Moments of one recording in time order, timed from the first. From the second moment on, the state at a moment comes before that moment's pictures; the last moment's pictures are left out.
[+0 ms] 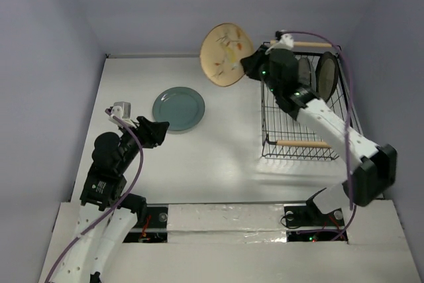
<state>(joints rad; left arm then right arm) -0.27 0.45 0.66 -0.36 0.16 -0.51 0.55 1.38 1.39 -0.12 0.28 0.55</state>
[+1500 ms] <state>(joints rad) -0.26 0.43 0.66 -0.36 0.13 -0.52 0.72 2.12 1.48 0.11 -0.04 0.92</state>
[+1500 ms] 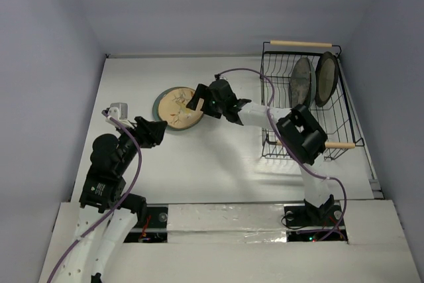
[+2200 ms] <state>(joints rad) -0.26 0.41 0.66 -0.36 0.13 -0.52 0.73 1.63 1.18 0.09 0.01 0.72</state>
